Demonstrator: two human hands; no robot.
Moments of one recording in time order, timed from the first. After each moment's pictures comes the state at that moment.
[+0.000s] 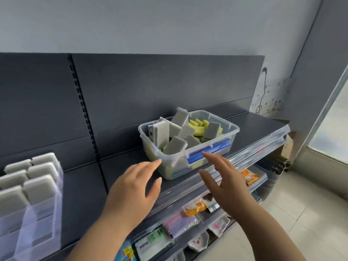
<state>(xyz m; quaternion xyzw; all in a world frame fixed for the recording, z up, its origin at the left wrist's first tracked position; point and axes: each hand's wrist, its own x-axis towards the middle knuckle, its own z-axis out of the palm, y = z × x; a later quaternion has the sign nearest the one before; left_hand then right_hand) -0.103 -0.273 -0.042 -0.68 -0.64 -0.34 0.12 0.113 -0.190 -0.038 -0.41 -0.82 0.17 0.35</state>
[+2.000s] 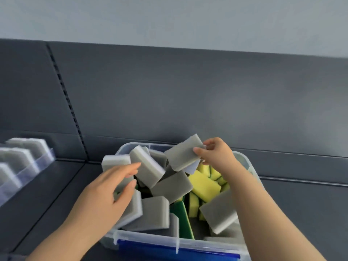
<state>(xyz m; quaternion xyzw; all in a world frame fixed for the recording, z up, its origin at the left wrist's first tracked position) -0.034 -0.012 -0.040 -0.42 -0.81 -0.40 0.12 0.023 0.273 -0.032 -0.31 -0.79 0.50 0.20</state>
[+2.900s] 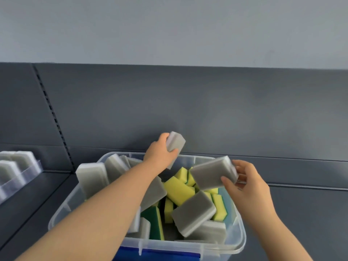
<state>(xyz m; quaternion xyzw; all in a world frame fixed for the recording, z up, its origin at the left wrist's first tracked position) -0.066 0.209 -0.037 -0.32 -0.88 -0.35 0.01 0.173 0.299 -0.040 -0.28 -0.81 0.37 0.36</state>
